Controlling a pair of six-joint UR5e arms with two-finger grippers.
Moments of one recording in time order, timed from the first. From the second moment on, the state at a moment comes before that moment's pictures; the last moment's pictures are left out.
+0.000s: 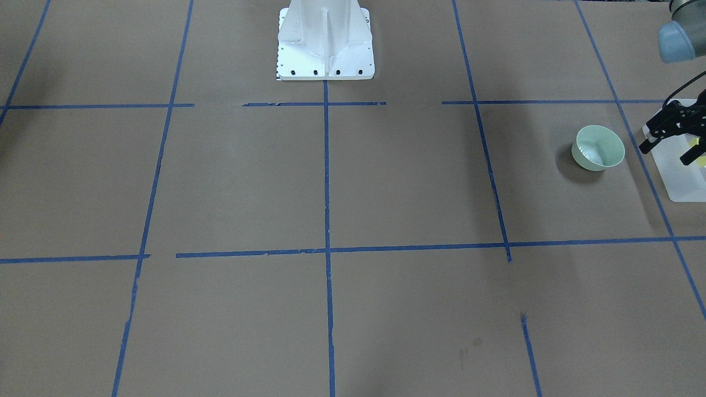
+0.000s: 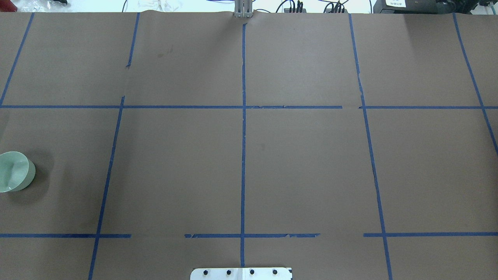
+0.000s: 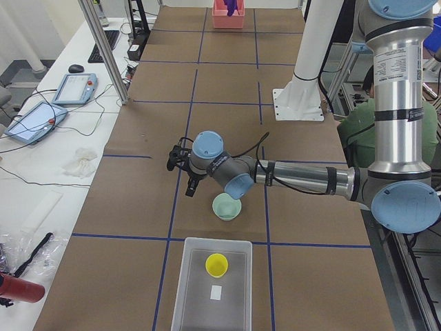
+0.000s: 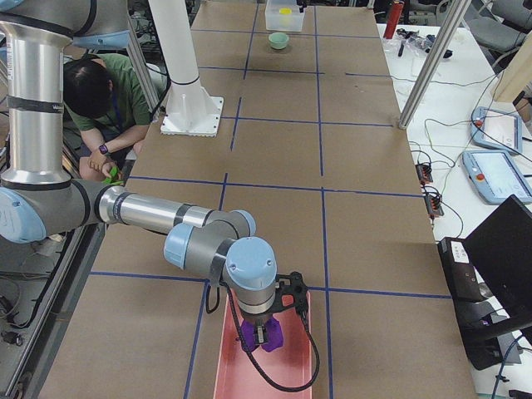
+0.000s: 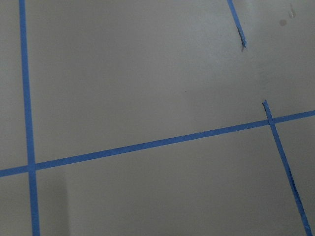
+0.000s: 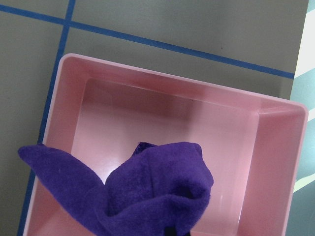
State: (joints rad) left arm -1.28 -1.45 -1.73 -2.30 -2.36 -0.55; right arm 1.88 -1.68 1.58 -1.65 2.22 -0.55
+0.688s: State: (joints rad) left arm -1.18 -1.44 -1.67 -2.42 -2.29 -0.64; right arm 1.89 -1.61 1.43 -1.50 2.21 -0.53
